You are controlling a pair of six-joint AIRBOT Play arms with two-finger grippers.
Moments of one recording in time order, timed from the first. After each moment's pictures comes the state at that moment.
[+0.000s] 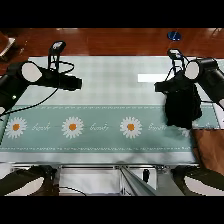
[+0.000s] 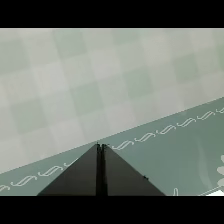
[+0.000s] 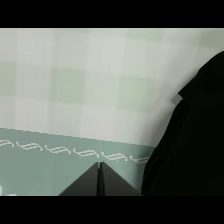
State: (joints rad) left arm -0.27 -1.24 1.14 1.26 -0.92 -1.47; right arm 0.20 -1.32 1.20 -1.58 1.12 1.69
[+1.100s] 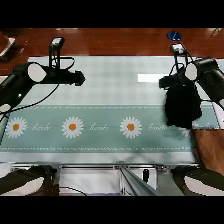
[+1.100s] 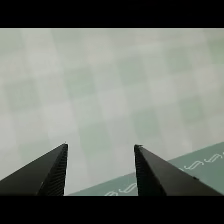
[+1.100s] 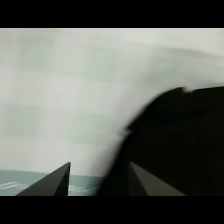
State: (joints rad) left arm -0.27 -1.29 1.14 1.26 -0.74 -1.47; right arm 0.18 -1.32 1.20 -1.82 1.02 1.75
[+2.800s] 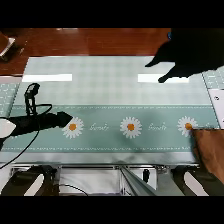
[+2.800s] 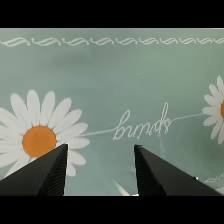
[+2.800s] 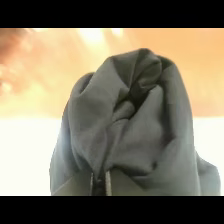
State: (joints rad) left arm -0.09 -0.64 0.51 1.05 -0.97 -1.45; right arm -0.14 -0.90 1.42 -0.96 0.97 1.34
